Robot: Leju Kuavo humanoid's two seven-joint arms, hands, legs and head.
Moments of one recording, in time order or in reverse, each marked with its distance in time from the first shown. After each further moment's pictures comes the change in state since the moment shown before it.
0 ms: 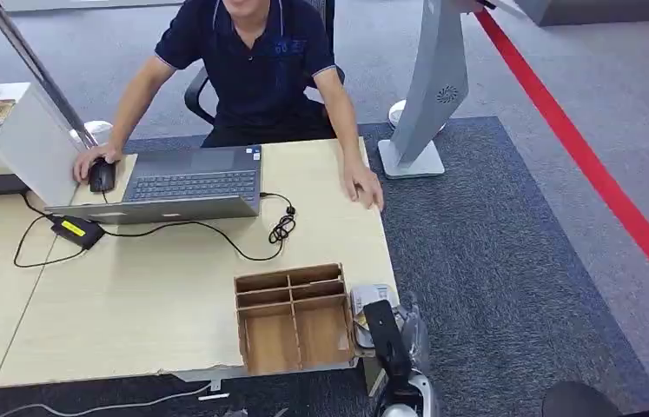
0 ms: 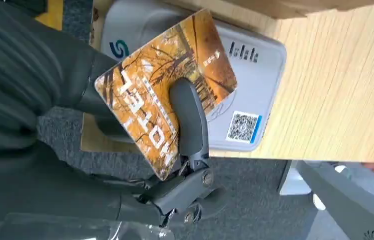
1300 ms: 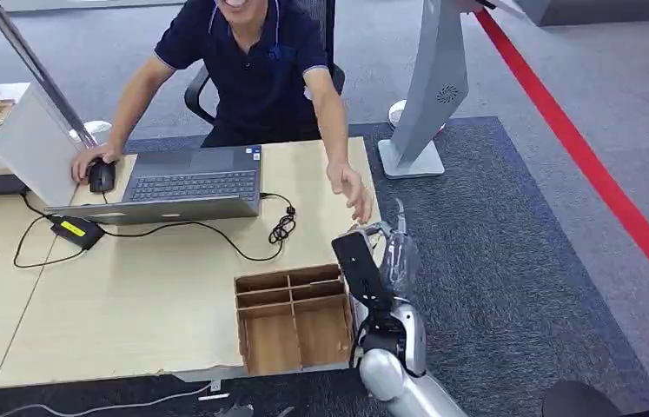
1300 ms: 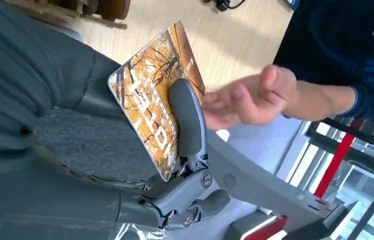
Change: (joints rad) left arm -0.018 -0.008 0.000 -0.001 -0.041 -0.043 -0.025; right arm -0.219 -0.019 0.150 -0.255 0.253 -0.002 0.200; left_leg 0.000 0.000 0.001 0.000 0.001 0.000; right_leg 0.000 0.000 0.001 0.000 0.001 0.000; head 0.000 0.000
